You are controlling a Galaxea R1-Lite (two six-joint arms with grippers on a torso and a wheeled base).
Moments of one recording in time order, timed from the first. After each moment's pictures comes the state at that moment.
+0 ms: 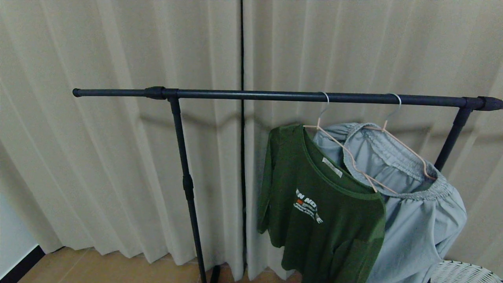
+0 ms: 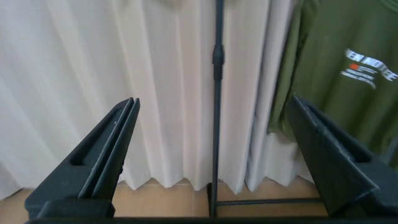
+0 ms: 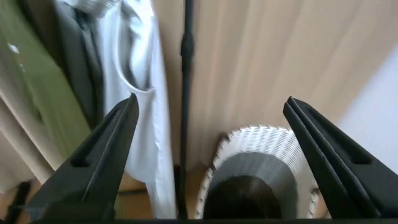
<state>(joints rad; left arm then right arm) -0.08 0.00 0.00 -0.03 0.00 0.06 0.01 0.01 -0.13 0.22 -0.30 -0.01</state>
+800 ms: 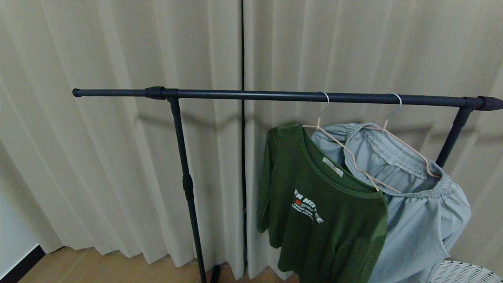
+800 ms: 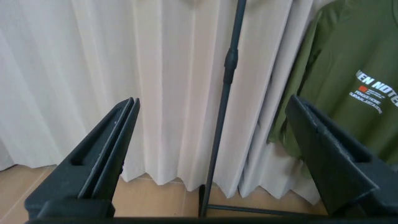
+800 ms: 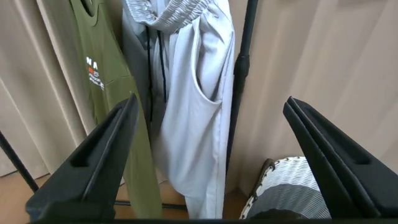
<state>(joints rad) -0.08 0.00 0.00 -0.03 0.07 -0.04 0.01 0.00 -0.03 0.05 -0.06 0.02</state>
